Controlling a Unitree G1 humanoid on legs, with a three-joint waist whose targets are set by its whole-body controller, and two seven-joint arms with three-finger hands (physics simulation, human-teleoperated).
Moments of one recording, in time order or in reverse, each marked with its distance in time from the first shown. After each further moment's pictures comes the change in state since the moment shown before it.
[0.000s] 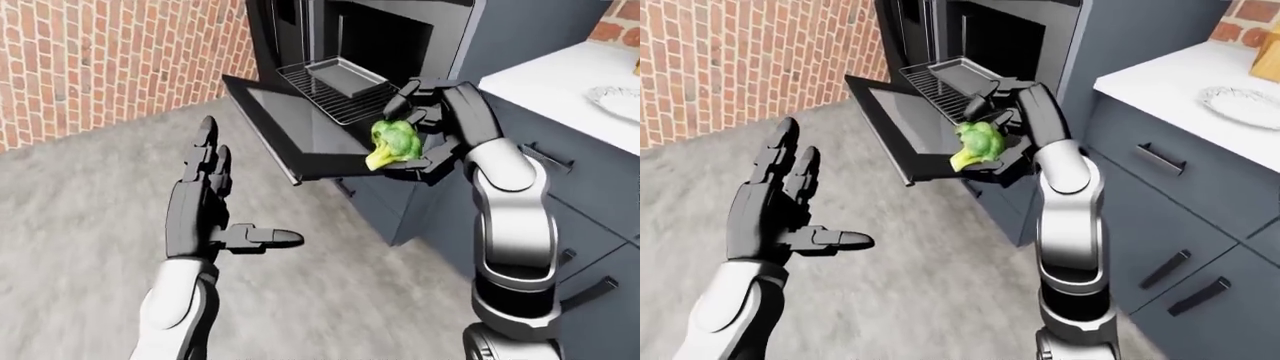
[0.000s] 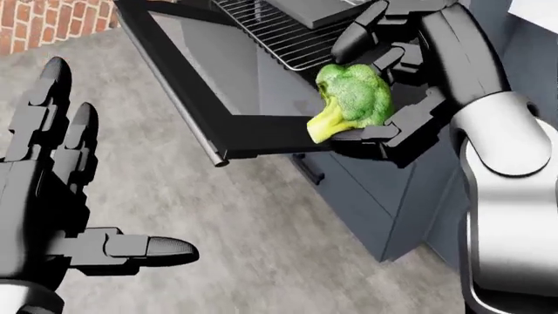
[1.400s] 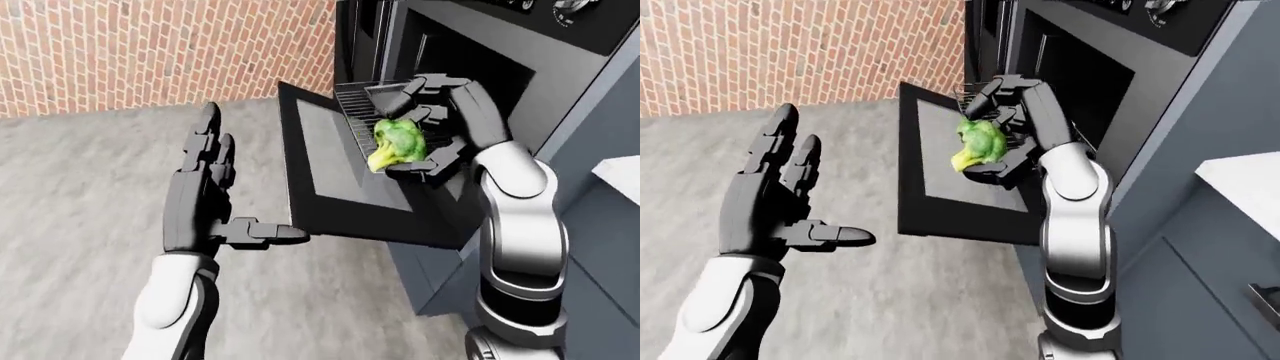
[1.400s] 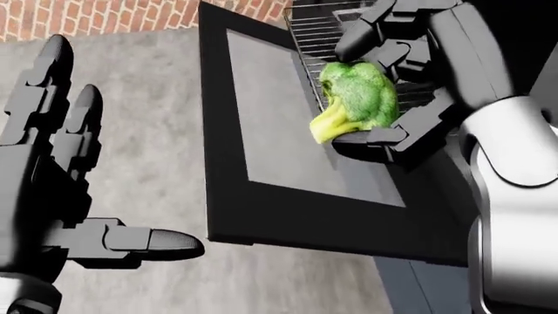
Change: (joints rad) left arm -0.061 0.005 -0.007 -0.074 -0.023 0.100 0.010; right arm 0.022 -0.005 -0.012 -0.057 0.020 -0.006 0.000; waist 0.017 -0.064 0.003
